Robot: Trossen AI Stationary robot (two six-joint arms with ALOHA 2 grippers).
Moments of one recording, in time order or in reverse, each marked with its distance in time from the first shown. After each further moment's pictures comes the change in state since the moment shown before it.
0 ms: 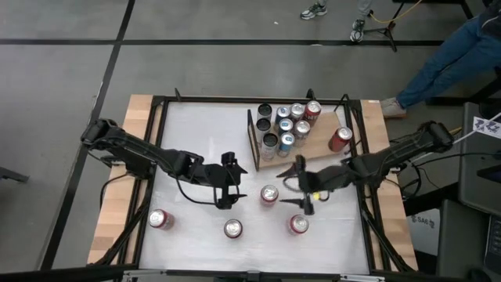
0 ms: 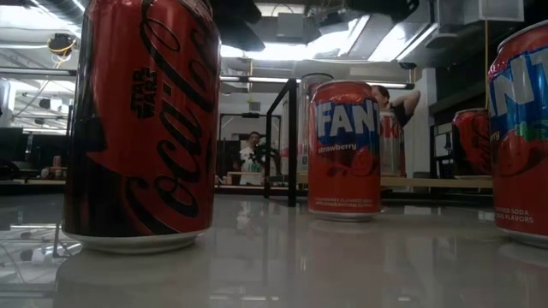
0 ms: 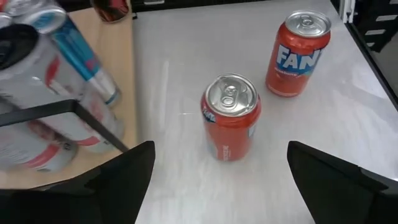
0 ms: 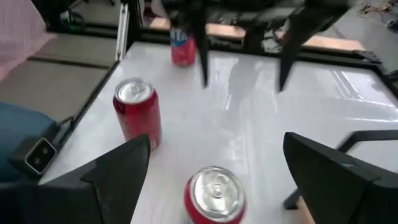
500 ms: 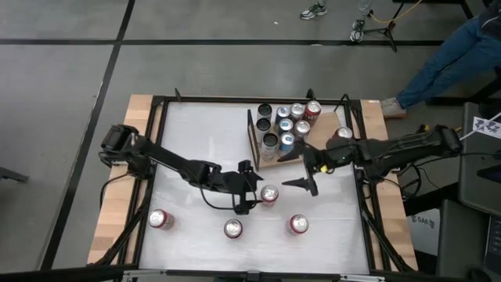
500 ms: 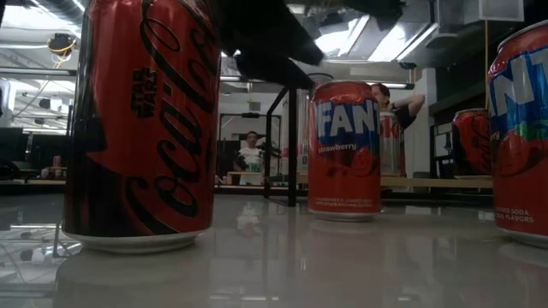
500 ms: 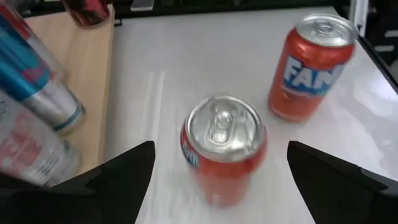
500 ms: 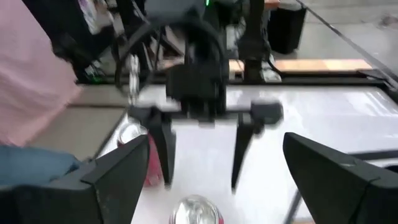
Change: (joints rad) left arm 0.019 0.234 0.000 0.309 0.020 0.007; right arm -0.241 -0.132 -0.059 0.093 -0.312 0.010
